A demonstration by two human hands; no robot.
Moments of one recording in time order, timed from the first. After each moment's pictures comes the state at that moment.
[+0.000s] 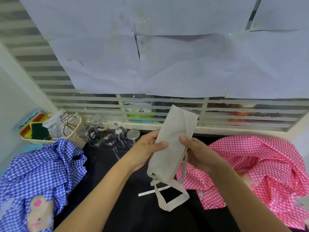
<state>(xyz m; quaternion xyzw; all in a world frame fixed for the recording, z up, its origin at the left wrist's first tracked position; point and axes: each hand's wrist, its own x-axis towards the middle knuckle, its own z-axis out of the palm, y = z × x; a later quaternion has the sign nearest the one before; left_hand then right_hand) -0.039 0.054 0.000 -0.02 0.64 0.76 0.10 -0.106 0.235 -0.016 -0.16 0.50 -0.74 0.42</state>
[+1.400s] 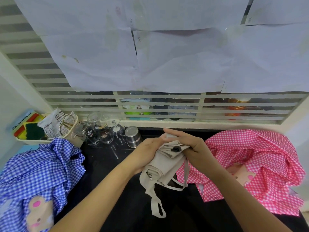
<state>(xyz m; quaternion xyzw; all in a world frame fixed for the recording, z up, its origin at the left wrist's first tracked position) -0.026 0.063 0.000 -0.08 0.71 0.69 0.15 -0.080 0.237 -0.026 -0.36 0.69 -0.62 0.12</state>
